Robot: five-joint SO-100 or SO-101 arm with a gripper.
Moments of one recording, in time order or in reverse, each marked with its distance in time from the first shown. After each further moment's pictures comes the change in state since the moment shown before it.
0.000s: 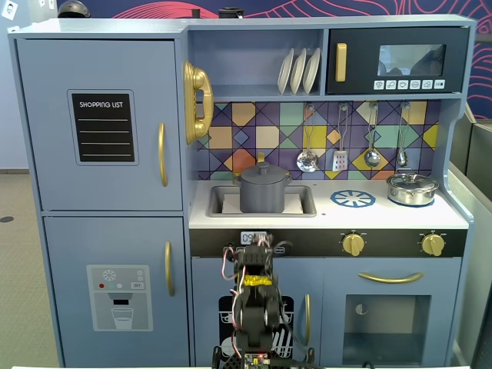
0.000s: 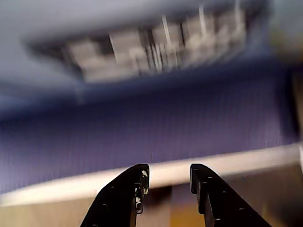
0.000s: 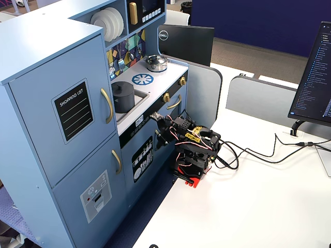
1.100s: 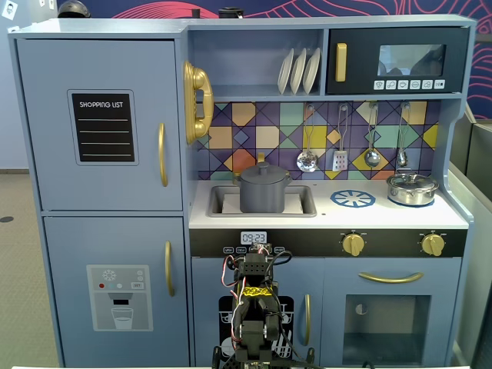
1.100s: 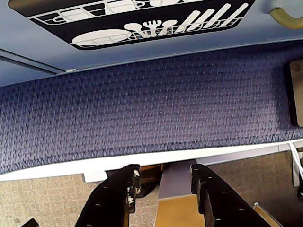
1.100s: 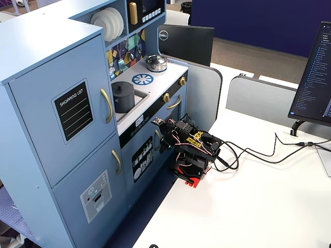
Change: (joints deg) arm 0.9 3.8 4.2 8.1 -4.6
